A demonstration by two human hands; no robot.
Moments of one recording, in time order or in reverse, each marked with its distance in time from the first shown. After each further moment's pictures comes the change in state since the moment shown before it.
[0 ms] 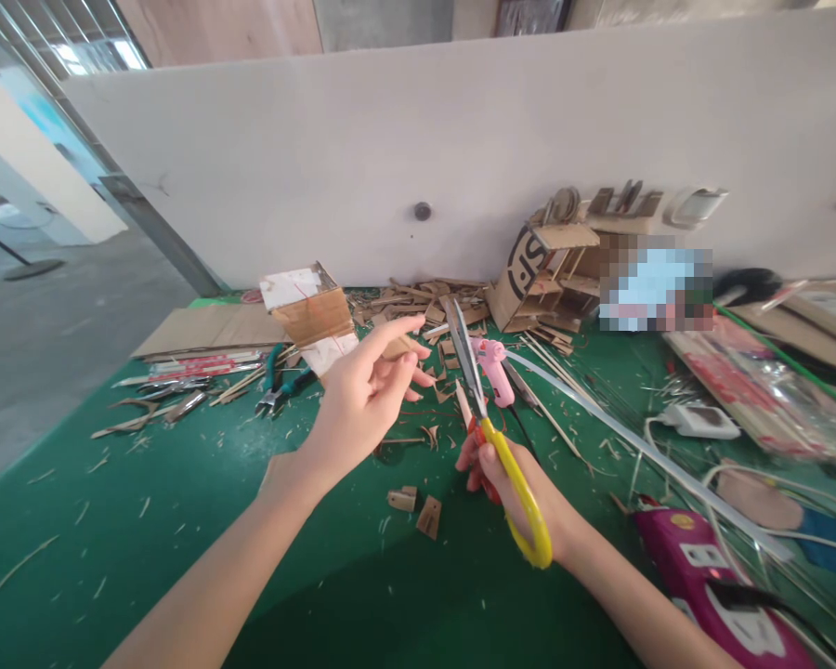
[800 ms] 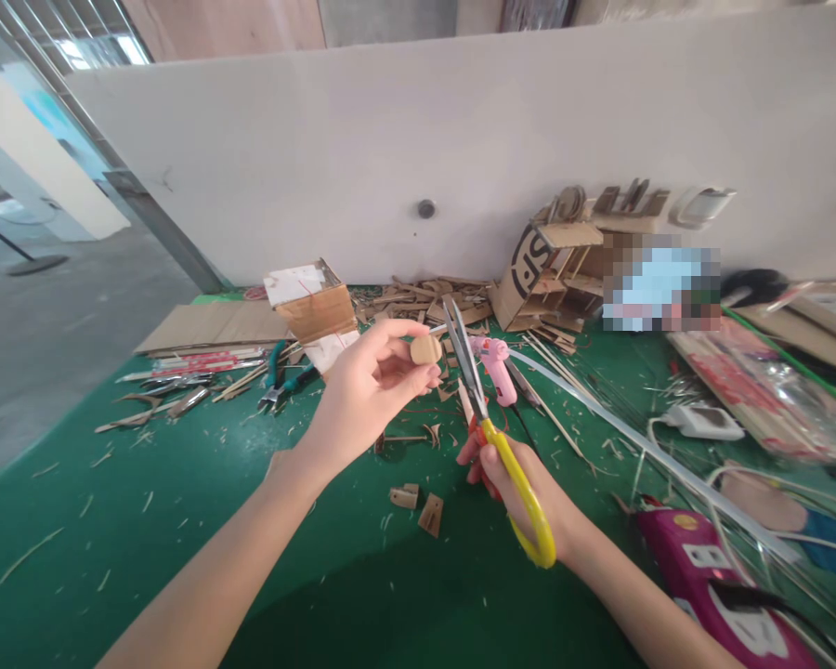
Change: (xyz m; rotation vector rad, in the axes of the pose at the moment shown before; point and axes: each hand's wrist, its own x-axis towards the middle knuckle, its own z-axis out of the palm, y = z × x) left_hand 0.002 0.001 -0.003 -0.040 -0.048 0.002; right_hand 0.000 0.002 -0.002 -0.055 -0.005 0.001
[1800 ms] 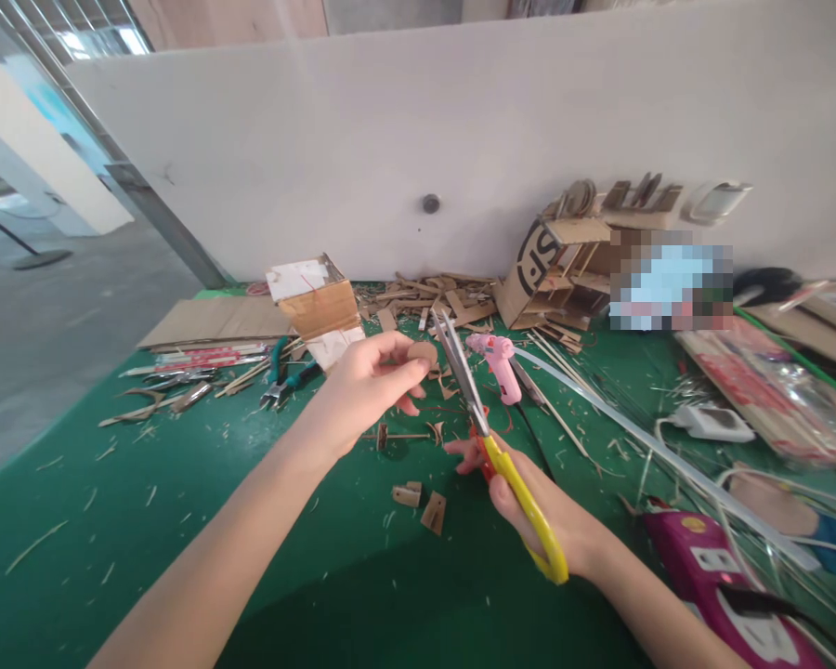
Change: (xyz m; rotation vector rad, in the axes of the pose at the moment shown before) left_hand 0.007 0.005 -0.008 -0.006 -0.093 -0.345; right_hand -0.011 -0.014 -0.010 -0.205 -0.129 -0.196
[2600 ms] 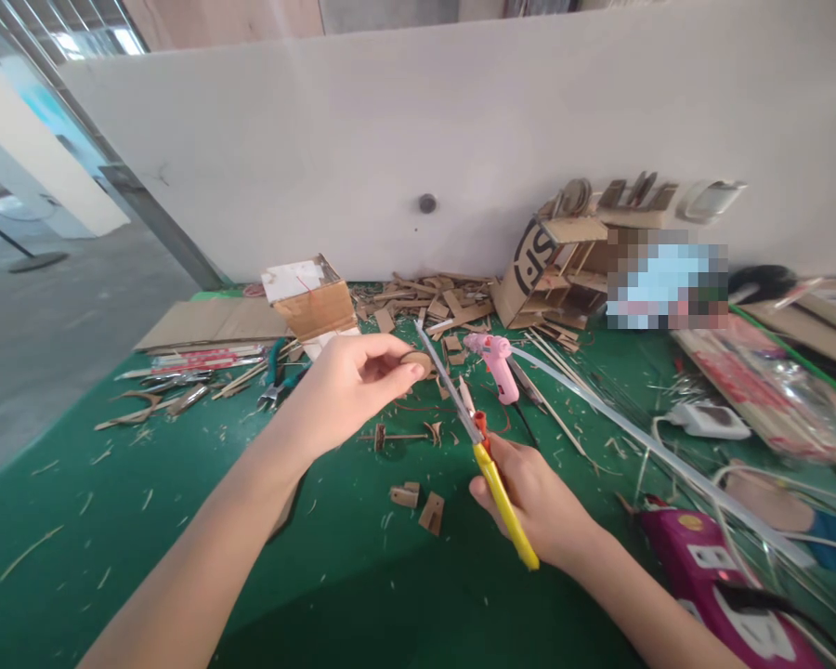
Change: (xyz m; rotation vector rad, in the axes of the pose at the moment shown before) left_hand -0.010 0.018 -0.010 0.426 0.017 0.196; right_hand 0.005 0.005 0.002 -0.303 0.003 0.094
